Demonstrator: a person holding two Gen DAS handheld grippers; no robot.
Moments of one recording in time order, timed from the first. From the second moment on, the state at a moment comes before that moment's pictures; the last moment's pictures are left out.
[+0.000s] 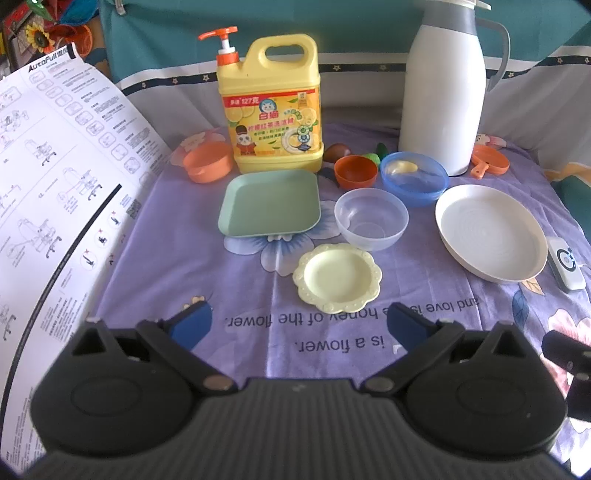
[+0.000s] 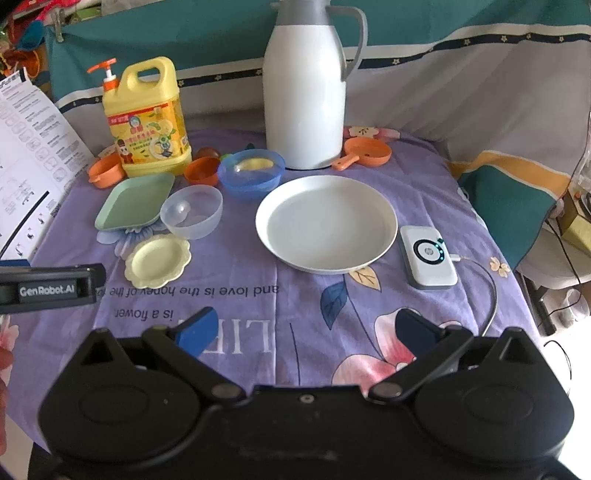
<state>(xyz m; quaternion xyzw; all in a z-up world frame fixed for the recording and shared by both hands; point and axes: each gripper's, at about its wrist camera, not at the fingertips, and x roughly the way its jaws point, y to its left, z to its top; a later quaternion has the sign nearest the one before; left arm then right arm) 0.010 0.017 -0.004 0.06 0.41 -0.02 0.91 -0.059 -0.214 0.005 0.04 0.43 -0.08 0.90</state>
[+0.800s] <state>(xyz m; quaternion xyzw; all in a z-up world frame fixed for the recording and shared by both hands) 0.012 0.016 0.001 0.05 0.40 -0.02 0.91 -0.048 -0.210 0.006 0.05 0.42 -0.09 0.90</state>
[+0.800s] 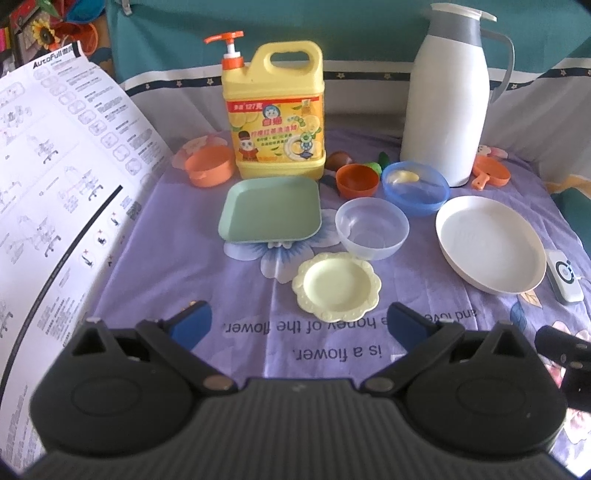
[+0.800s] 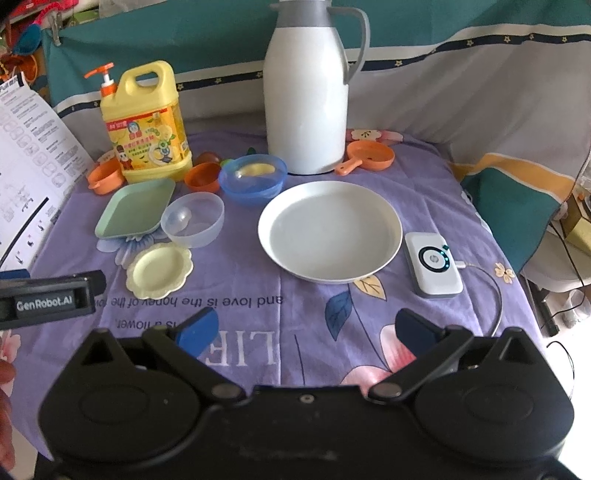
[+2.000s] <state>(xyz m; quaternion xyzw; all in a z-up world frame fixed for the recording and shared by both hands) 0.027 -0.003 0.003 0.07 0.39 -0.04 0.92 -0.034 -0.226 -0.002 0.06 0.42 -0.11 0.90</state>
